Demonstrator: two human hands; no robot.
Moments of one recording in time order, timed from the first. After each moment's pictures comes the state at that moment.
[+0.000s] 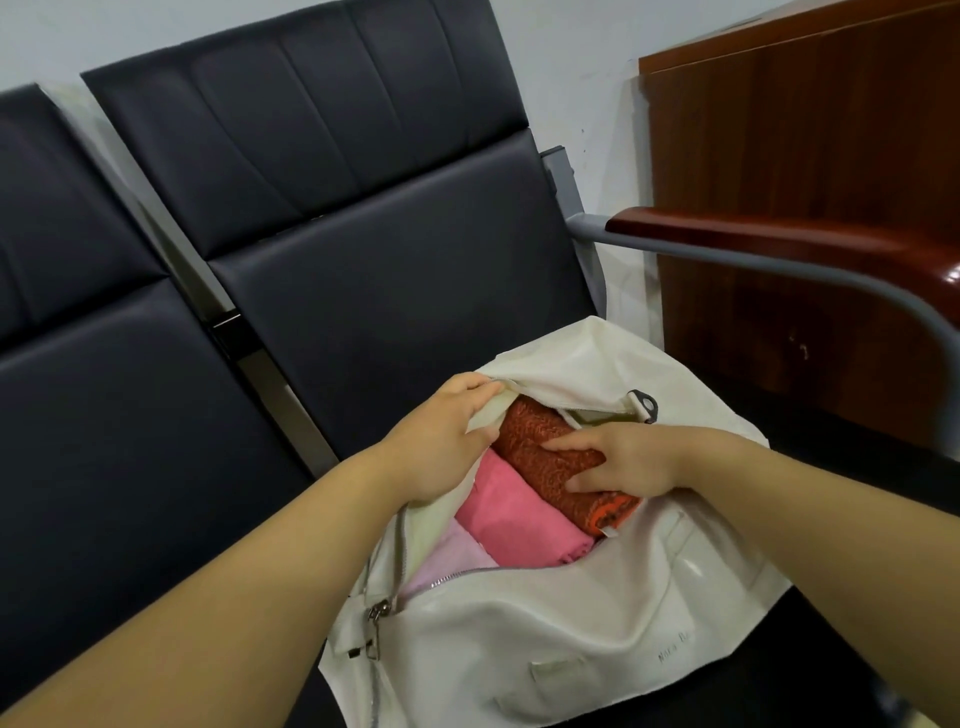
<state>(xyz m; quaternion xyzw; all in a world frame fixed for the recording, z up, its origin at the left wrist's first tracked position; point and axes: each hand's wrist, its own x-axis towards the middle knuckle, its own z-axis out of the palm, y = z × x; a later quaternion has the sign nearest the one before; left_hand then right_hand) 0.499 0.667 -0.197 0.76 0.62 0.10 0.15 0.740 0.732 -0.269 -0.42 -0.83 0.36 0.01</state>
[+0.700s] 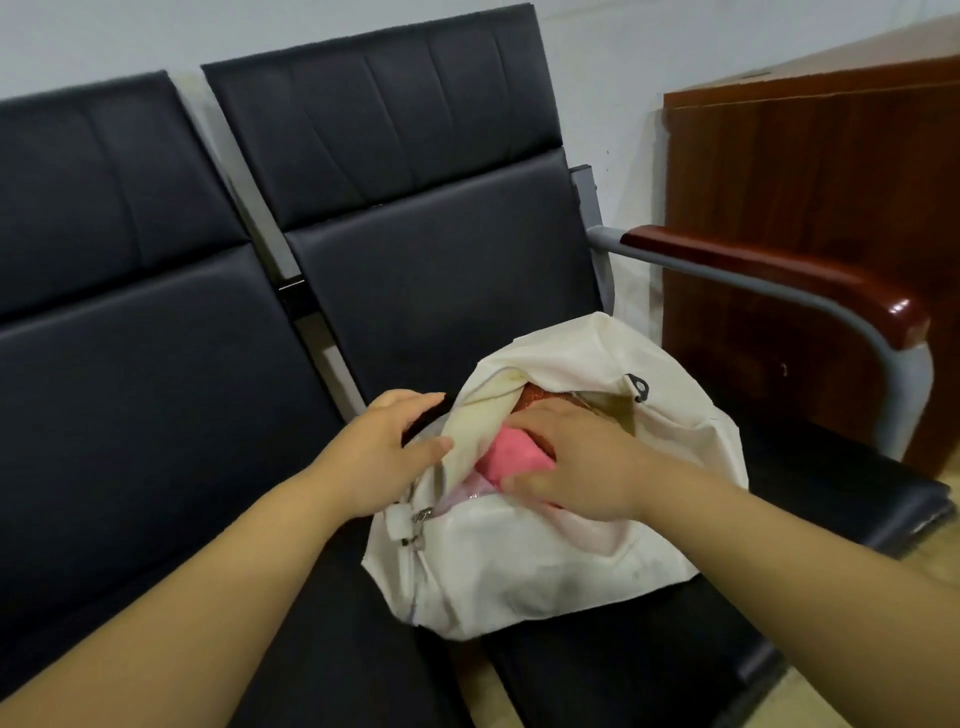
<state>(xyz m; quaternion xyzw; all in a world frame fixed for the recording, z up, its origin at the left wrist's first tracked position) 0.458 0.544 -0.168 0.68 0.69 0.18 0.15 0.705 0.597 -0.192 -0.39 -0.89 0.21 0.14</state>
